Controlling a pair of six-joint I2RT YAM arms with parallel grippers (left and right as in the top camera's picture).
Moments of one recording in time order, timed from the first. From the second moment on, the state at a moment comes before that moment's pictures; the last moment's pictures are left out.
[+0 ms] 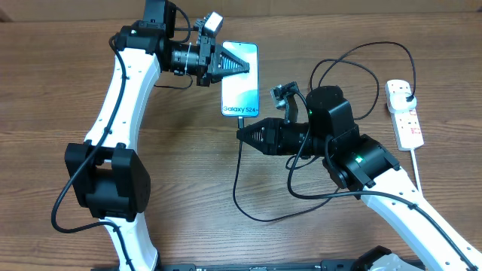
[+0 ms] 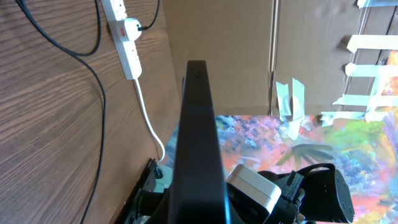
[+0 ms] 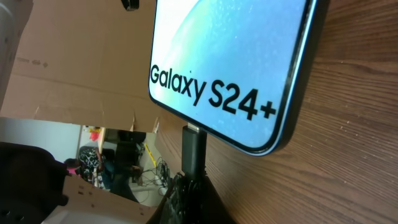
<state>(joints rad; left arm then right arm) -0.14 2.04 1.92 -1.06 1.38 -0.28 0.52 1.27 1.03 -0.30 -0.69 0.79</state>
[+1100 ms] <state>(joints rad) -0.11 2.04 1.90 -1.17 0.86 -0.23 0.50 1.27 1.03 -0.48 -0.59 0.70</state>
